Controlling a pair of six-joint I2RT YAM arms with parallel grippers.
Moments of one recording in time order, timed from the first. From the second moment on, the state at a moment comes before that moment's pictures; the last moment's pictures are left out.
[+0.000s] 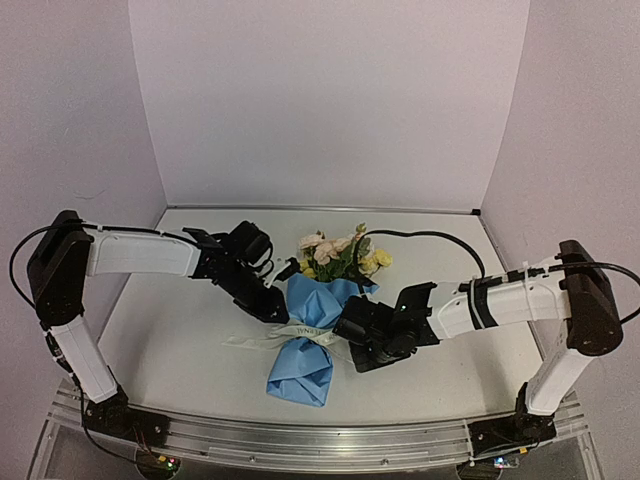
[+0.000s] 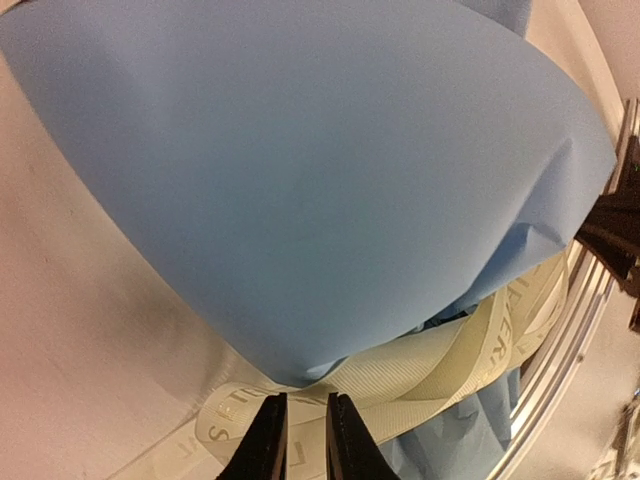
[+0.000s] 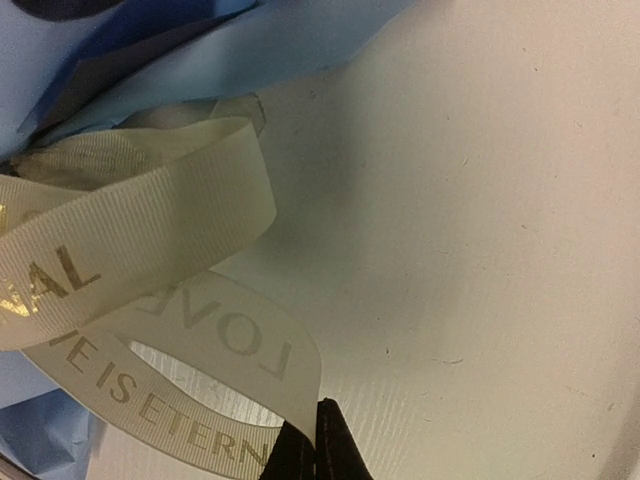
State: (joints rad) left arm -0.79 1.73 1.15 -0.50 0.36 -0.21; right arm 1.19 1.73 1.11 -0.69 0.37 0.84
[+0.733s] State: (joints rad) left arm -0.79 1.77 1.15 -0.49 0.45 -0.16; right arm 1.19 1.73 1.11 -0.69 0.37 0.83
